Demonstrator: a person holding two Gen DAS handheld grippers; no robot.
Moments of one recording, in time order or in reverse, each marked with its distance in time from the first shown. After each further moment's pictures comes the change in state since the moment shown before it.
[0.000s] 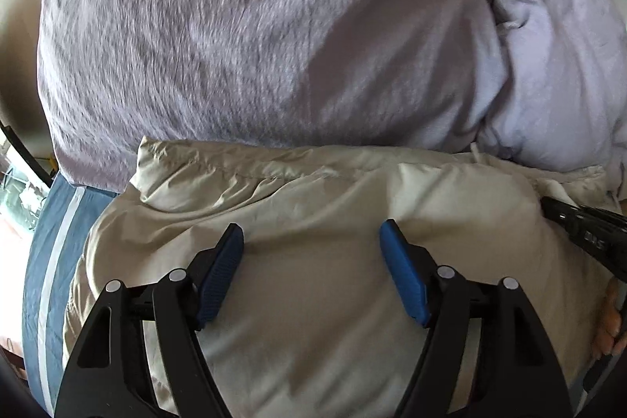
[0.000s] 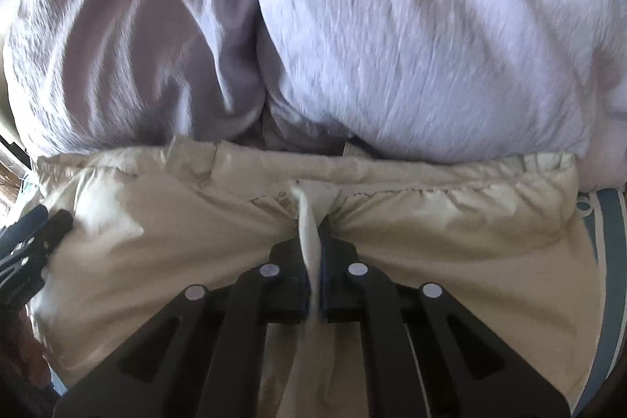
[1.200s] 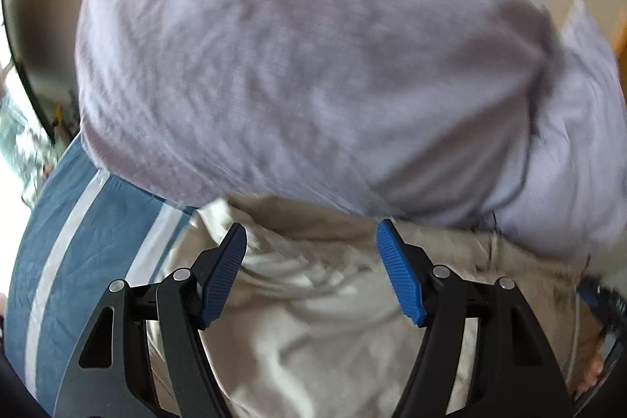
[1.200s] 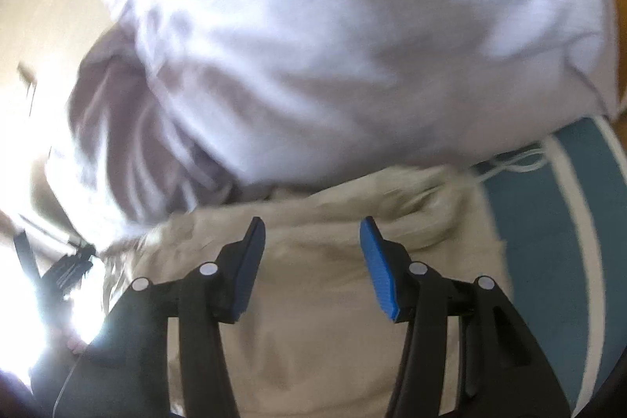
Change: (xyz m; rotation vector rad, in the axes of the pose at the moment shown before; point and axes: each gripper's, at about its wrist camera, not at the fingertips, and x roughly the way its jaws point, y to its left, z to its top) left arm -0.035 0.070 0.038 -0.213 -0.016 -0.077; right arm -0.075 -0.110 0.004 0.279 -0.091 0.197
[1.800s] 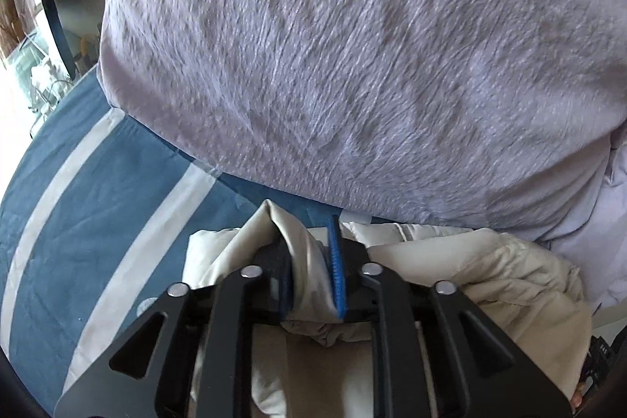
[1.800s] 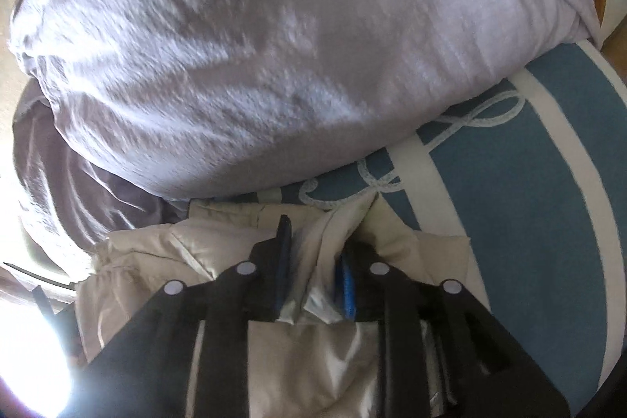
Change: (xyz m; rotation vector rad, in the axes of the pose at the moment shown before) left arm 0.067 0.071 -0.007 -0.240 0.113 0.067; right arm 0.026 -0.099 -0.002 0.233 0.029 -0.046
